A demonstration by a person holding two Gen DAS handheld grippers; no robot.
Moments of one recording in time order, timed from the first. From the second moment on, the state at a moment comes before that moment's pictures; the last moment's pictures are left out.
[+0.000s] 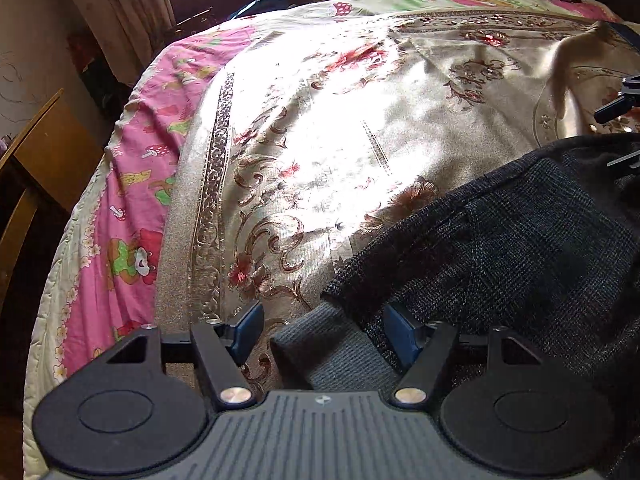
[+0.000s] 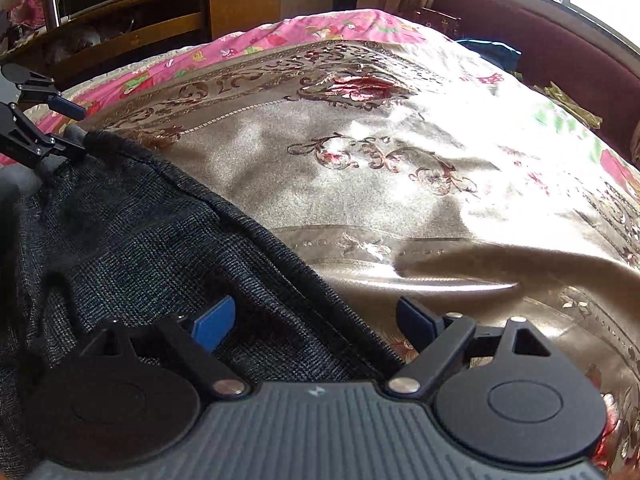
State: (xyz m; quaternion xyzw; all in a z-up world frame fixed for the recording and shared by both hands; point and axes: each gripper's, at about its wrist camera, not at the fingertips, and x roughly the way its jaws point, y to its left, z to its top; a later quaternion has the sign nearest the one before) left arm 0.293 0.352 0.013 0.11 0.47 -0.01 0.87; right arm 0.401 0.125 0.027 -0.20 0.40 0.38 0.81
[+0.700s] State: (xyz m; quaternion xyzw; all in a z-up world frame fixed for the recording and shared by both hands) left arm 0.187 0.326 0.097 0.10 0.38 -0.03 0.92; right arm 0.254 0.096 0.151 -0.19 0.35 0.35 0.85
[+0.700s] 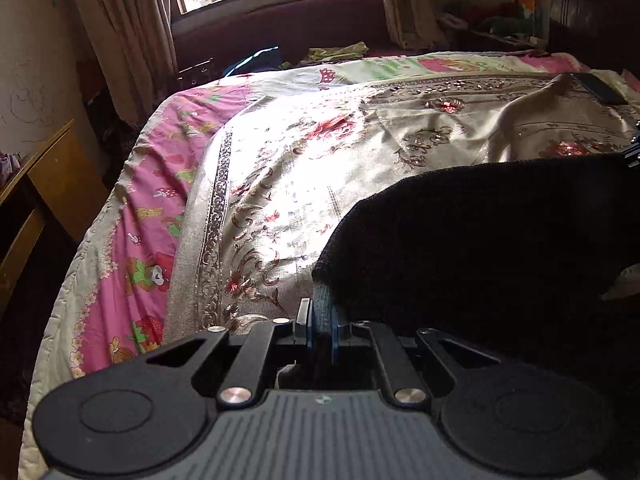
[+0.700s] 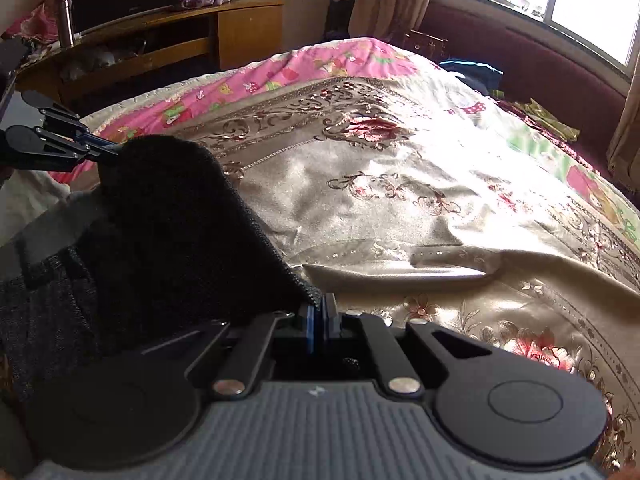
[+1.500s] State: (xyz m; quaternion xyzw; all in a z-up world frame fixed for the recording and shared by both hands) left arm 0.003 0.292 0.038 0.23 0.38 -0.02 0.89; right arm 0.084 0.097 0.037 -0.26 0.45 0.34 0.79
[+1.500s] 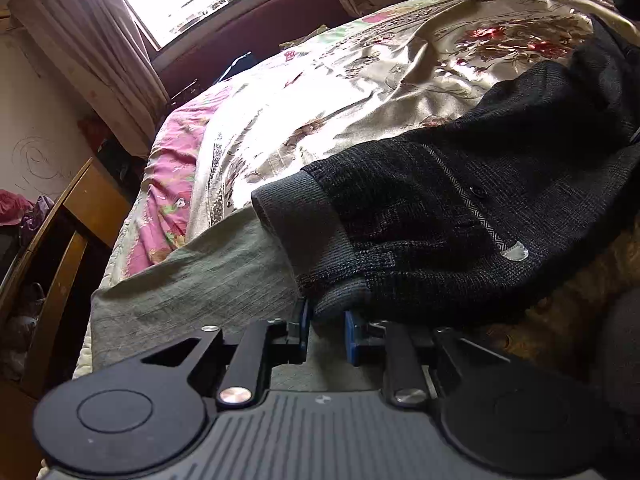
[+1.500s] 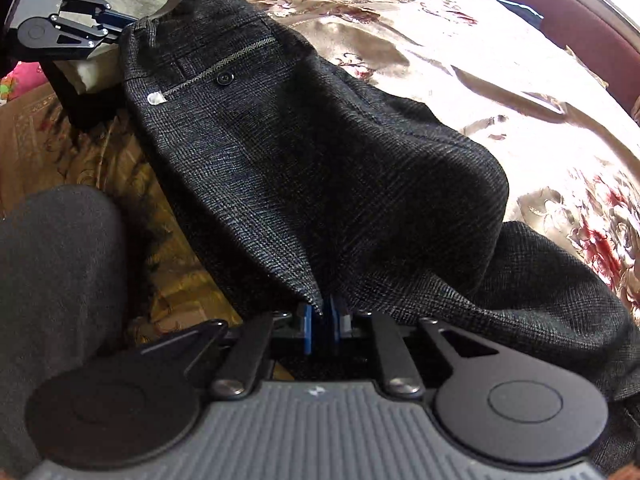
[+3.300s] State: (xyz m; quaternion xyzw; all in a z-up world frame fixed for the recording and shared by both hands) left arm 0.055 -0.039 0.033 0.14 0.33 -0.35 0.87; right arm 0.090 -0.290 0.128 0.34 0.19 -0.01 0.92
